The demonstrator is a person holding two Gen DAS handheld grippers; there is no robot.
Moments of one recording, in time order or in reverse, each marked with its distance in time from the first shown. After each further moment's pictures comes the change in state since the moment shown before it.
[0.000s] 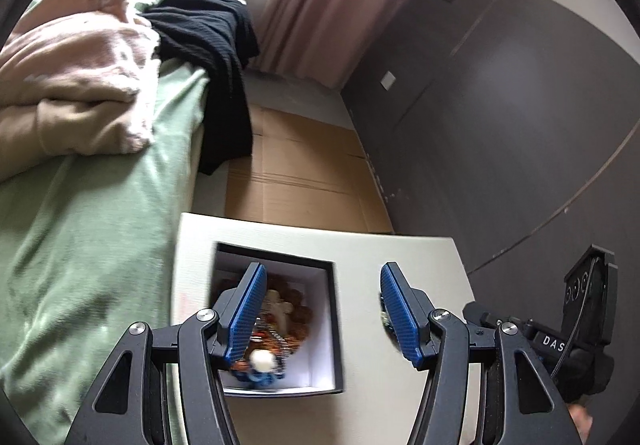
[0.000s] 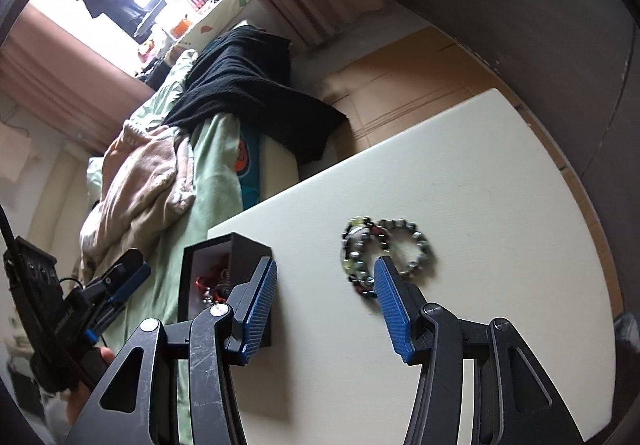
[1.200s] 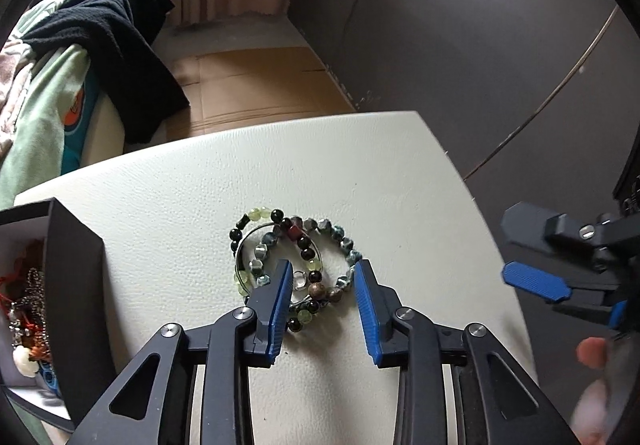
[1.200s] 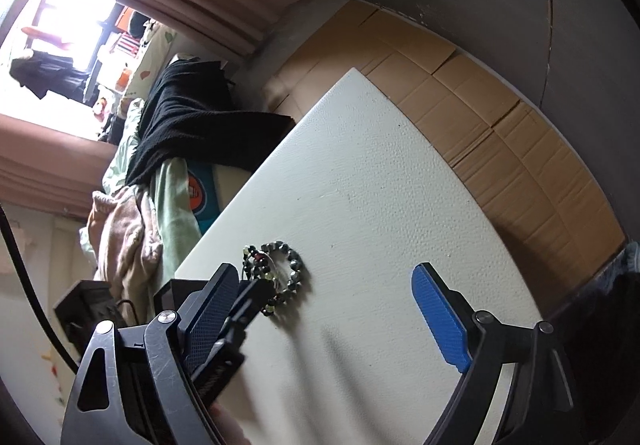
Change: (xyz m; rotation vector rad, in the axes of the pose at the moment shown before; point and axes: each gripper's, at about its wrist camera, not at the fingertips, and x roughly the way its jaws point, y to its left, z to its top) left arm 0.152 -0.129 -0.067 0.257 0.260 0.053; right arm -0.012 -0.112 0.012 0.294 0.037 0.000
